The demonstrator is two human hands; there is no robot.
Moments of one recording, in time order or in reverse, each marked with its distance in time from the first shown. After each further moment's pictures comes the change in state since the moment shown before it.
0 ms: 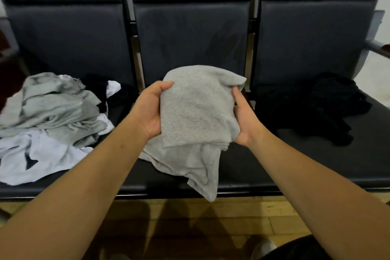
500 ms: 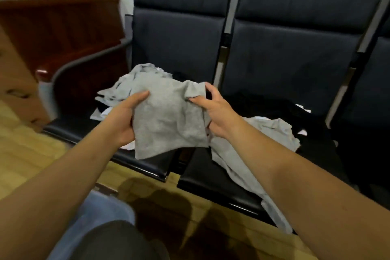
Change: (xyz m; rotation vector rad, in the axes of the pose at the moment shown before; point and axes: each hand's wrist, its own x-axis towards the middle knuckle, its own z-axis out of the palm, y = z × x) left_hand -0.125 0.077 -0.214 0.015 0.410 0.261; right_hand 0.072 0.105 0.235 -0.404 -0.306 -0.026
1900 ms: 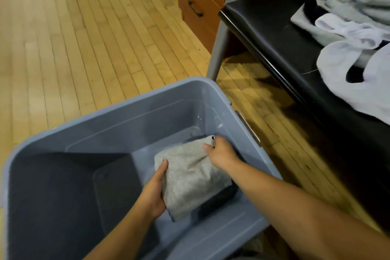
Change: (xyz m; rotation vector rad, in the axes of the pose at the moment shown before) left_hand -0.139 -0.316 -0.346 -0.607 0.821 -0.327; right_hand 0.026 0.432 0.261 -1.168 -0.564 0.350
